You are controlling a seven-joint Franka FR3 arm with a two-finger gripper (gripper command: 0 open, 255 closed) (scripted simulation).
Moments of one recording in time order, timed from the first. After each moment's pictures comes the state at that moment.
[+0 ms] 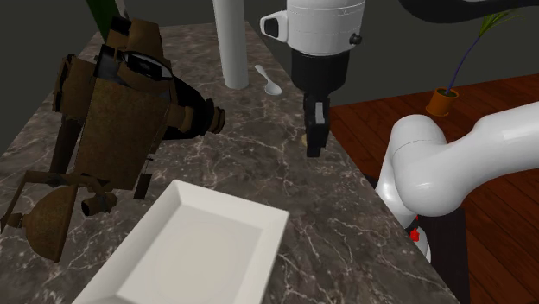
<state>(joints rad) 0.22 -0.96 0.25 -2.43 0.19 1.43 -0.04</state>
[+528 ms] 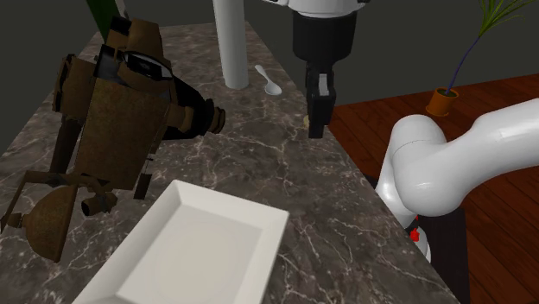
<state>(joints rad) 0.21 -0.92 0.24 -2.30 0.17 1.34 -0.04</state>
